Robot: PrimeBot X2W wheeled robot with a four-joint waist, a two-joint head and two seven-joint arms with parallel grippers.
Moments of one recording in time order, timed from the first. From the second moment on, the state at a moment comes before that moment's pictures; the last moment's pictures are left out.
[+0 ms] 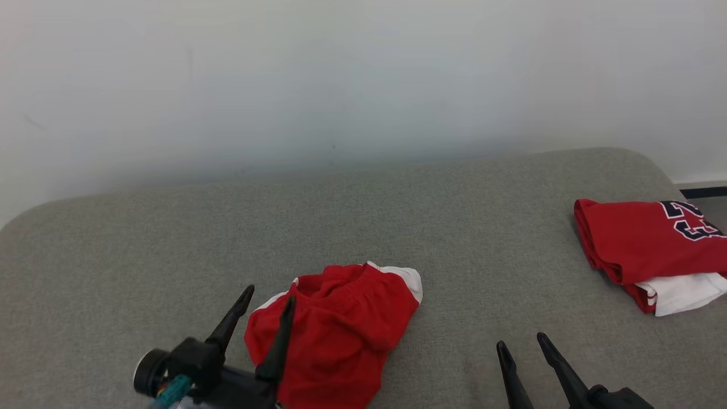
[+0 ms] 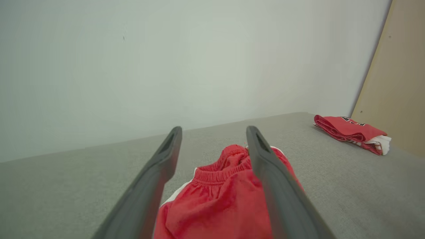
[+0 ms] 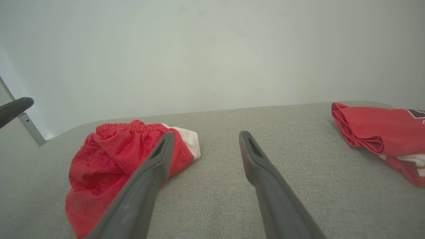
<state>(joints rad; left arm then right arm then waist) -0.21 0.05 -0.17 0.18 -0.08 -0.12 -0.26 0.09 -0.18 0.35 0.03 0.24 0.13 -0.26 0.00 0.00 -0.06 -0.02</state>
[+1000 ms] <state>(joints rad) -0.96 0.05 -0.68 0.75 -0.38 -0.04 0.40 -0.03 -0.21 0.43 0.09 0.24 0.13 -0.26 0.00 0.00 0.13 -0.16</state>
